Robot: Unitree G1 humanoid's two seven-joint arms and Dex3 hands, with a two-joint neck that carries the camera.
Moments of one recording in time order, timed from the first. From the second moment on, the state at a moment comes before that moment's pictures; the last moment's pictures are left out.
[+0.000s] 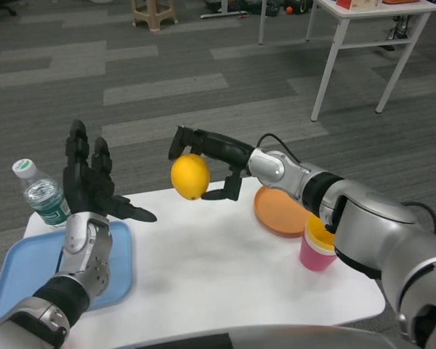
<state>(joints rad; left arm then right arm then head) -0.52 0.17 -0.51 0.87 -0.92 -0.84 0.06 -0.86 -0.40 0.89 1.02 0.16 -0.72 0.01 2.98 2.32</state>
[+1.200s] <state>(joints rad) -0.51 0.17 -0.46 0.85 -0.91 -0.85 0.06 -0.38 -0.40 -0.08 0.64 0.00 -0.83 -0.09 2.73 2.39</state>
